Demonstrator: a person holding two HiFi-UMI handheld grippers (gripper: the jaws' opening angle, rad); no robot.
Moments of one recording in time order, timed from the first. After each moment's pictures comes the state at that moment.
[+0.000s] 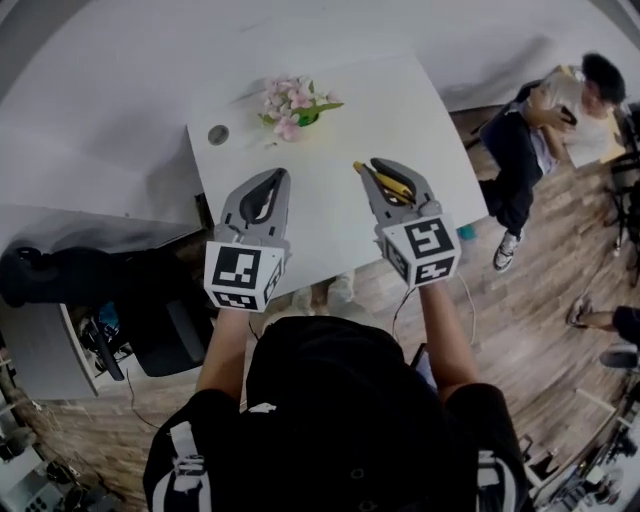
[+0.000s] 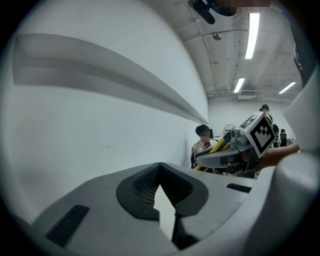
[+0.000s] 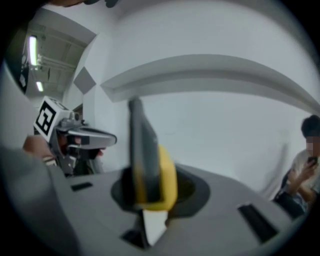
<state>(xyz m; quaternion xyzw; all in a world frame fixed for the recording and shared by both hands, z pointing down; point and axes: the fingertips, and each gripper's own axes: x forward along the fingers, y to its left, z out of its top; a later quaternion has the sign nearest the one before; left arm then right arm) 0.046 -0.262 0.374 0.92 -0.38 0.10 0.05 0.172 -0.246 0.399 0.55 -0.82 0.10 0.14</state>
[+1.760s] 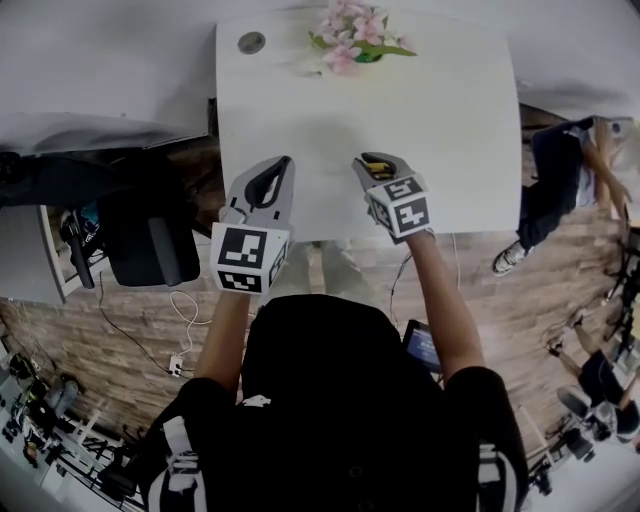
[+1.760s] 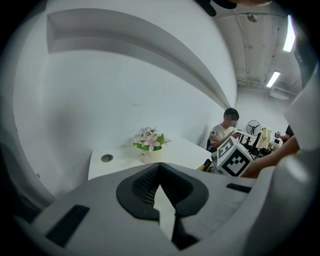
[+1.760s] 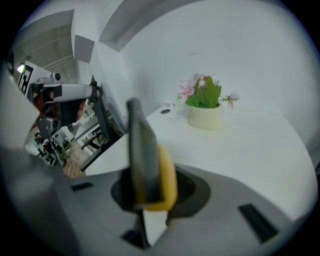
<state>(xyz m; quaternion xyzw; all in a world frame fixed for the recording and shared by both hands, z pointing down) -0.017 -0.229 0.509 0.84 -0.48 0.19 0.18 0.104 -0.232 0.650 0.35 -0.83 0.28 0.32</state>
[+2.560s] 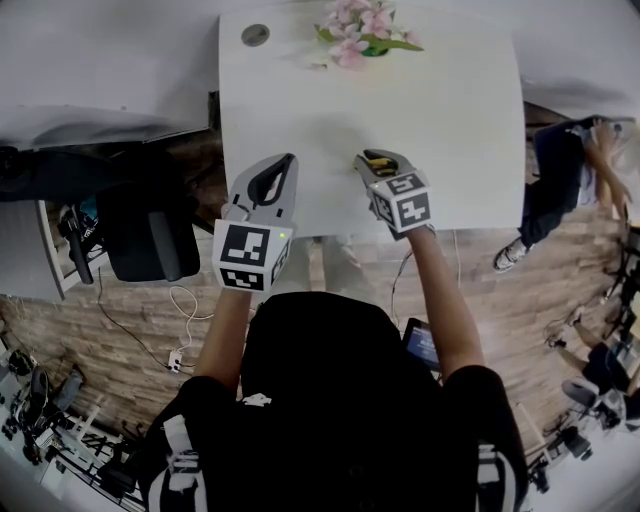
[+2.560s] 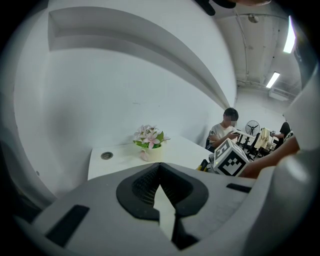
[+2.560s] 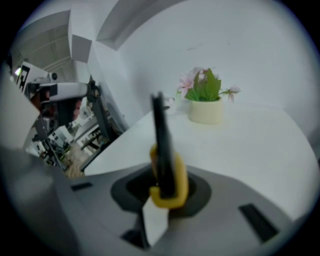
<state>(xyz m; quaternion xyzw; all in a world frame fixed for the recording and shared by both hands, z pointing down) -0.023 -0.224 0.517 0.84 -0.48 0.19 0.19 0.097 -0.232 0.664 0.36 -0.83 0.29 0.31</state>
